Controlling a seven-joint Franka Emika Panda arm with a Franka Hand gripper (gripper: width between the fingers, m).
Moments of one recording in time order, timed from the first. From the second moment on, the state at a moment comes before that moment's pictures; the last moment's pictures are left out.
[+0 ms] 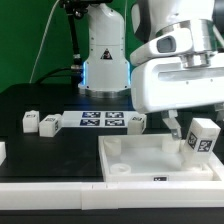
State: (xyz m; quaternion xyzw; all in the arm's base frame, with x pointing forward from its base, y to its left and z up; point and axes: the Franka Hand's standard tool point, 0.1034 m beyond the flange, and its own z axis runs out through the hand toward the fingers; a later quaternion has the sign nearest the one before) arm 0.597 0.135 0.082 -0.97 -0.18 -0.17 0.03
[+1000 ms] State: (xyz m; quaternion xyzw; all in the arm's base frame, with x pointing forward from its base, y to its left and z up) arm 0.602 0.125 0.083 -0.98 -0.16 0.09 0.01
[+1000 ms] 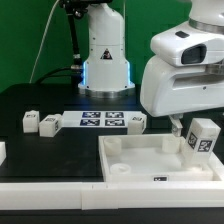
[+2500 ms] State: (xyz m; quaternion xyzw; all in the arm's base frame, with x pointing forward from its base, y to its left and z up) arm 0.607 0.127 0.081 -0.98 0.19 0.06 0.00
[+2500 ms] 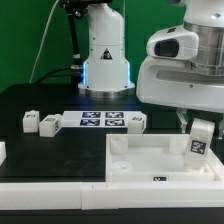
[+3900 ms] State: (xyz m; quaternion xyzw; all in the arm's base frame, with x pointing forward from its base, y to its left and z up) arm 0.611 0.127 0.077 -0.99 0.15 0.06 0.01
